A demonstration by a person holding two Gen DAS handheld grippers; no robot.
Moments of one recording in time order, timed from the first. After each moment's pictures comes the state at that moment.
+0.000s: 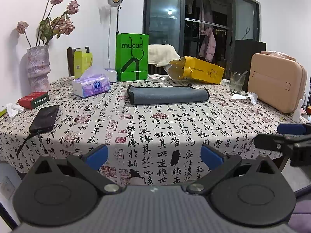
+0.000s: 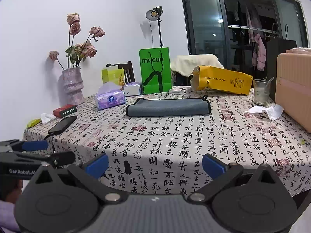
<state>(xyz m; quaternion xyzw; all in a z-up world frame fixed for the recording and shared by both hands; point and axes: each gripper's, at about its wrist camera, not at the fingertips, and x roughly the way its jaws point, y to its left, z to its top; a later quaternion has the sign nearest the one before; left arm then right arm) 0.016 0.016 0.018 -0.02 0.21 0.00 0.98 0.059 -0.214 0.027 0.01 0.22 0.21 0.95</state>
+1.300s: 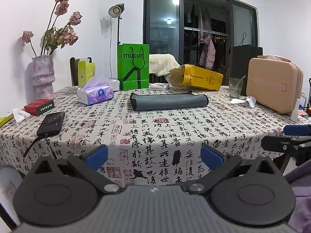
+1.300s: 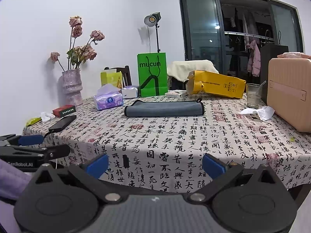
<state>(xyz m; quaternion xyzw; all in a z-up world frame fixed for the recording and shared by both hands) -0.012 0.015 0.015 0.00 0.18 0.00 0.98 0.025 -0.223 0.023 0.00 0.20 0.19 0.96</state>
